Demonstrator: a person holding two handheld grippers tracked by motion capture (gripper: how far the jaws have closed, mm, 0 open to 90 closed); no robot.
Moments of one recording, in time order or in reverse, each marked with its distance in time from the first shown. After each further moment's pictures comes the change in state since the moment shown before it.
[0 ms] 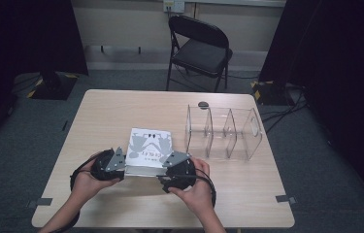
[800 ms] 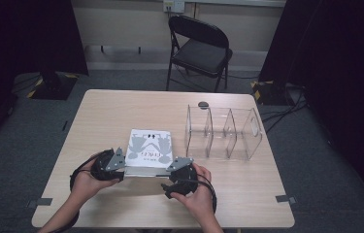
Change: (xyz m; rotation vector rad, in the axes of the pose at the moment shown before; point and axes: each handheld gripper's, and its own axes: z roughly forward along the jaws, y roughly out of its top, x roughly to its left) left arm 0.002 -0.002 0.002 0.020 -0.033 -0.018; right arm 0.003 -0.025 0.012 0.039 0.033 0.087
